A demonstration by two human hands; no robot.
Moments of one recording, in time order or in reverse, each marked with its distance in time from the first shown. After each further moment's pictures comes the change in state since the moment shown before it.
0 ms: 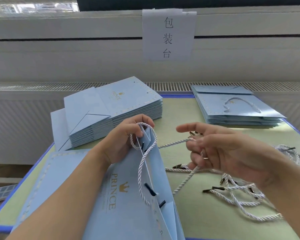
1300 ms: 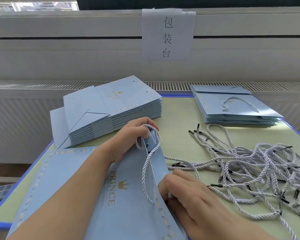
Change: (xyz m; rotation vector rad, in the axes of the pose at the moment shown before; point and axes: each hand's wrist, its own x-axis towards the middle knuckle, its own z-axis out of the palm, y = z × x) left_hand 0.003 -0.003 0.011 0.255 0.095 -0.060; right_hand -0.007 0.080 0.051 -1.308 0.116 -0.690
